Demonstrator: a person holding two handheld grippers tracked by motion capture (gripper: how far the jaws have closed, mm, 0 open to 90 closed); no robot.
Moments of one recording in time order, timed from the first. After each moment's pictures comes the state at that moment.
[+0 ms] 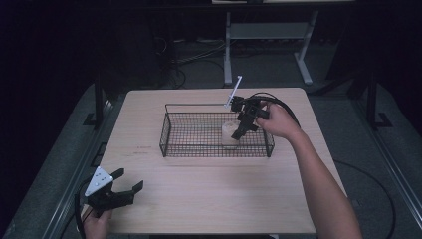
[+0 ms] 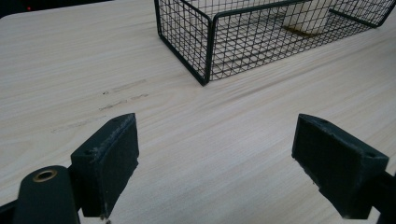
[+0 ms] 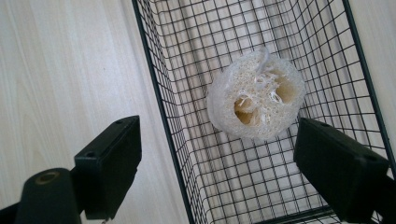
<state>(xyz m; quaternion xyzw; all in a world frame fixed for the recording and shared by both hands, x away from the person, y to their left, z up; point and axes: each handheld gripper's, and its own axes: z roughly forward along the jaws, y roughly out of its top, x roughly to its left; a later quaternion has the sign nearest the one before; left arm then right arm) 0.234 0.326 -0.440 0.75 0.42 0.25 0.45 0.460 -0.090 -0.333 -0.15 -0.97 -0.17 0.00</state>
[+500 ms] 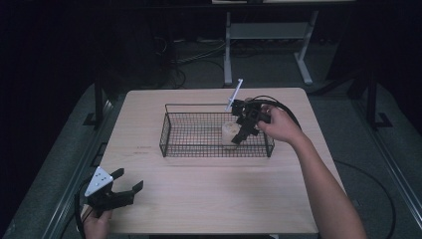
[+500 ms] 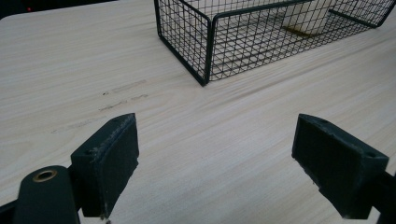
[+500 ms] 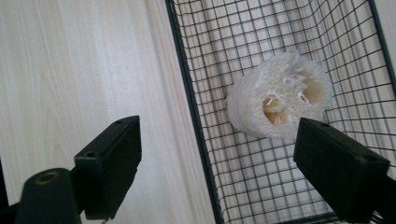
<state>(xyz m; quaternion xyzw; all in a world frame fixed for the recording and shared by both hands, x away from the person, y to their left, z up) 0.234 0.325 -0.440 0.75 0.42 0.25 0.45 0.443 -0.091 -0.330 -0.14 -0.97 -0.18 0.01</state>
